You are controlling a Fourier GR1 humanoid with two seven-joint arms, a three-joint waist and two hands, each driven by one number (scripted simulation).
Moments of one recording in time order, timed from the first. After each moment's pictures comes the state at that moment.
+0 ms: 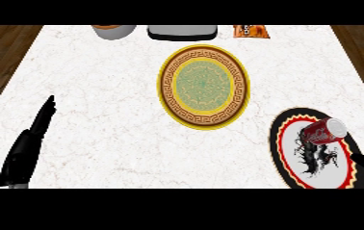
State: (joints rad) left arm 0.09 0.48 -0.08 -1.48 0.01 0.19 -0.13; right arm 0.31 -0.57 -0.22 -1.98 -0.07 -0.42 0.57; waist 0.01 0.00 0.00
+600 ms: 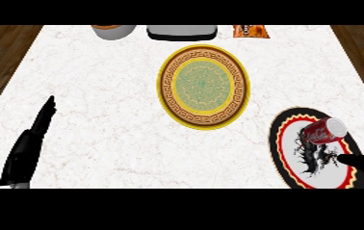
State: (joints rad) left arm 0.08 0.45 -0.05 -1.46 -0.02 0.16 -0.15; right arm 0.18 -0.66 -0.14 -1.74 -0.08 -0.14 0.65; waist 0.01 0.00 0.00
